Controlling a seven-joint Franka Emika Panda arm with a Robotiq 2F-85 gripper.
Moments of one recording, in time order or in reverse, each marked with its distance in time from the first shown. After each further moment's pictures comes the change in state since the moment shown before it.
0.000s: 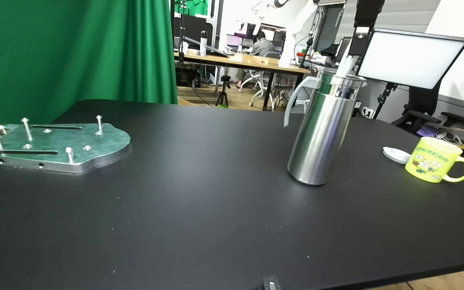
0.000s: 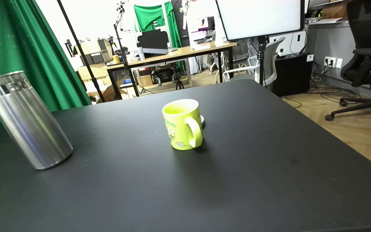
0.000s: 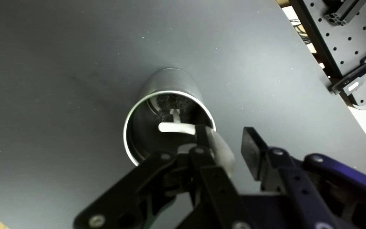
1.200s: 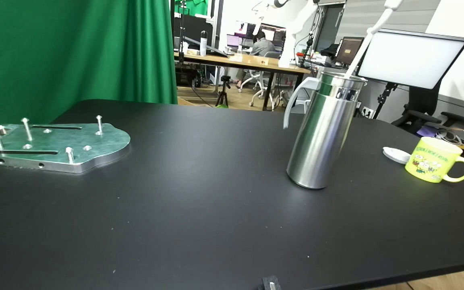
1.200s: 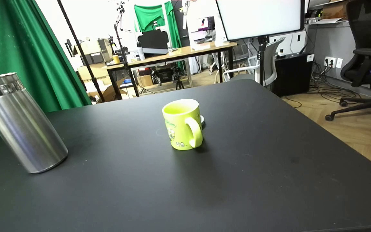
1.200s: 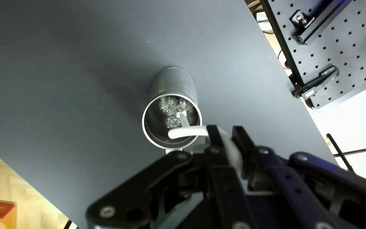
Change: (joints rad) arm 0.025 -0.231 -0.095 0.080 0.010 -0.253 -0.142
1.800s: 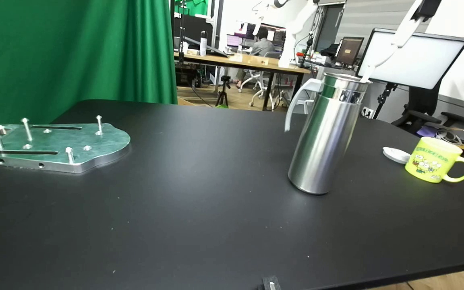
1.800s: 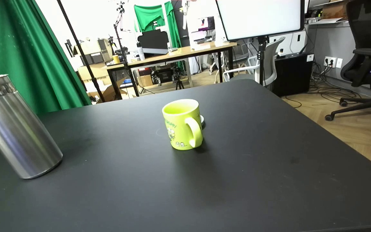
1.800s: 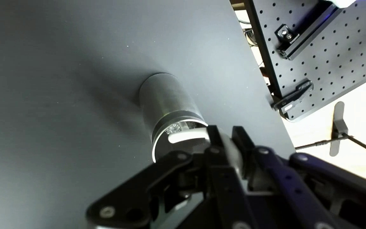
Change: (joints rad) arm -0.027 0.145 -0.143 0.011 0.073 -0.004 -0.253
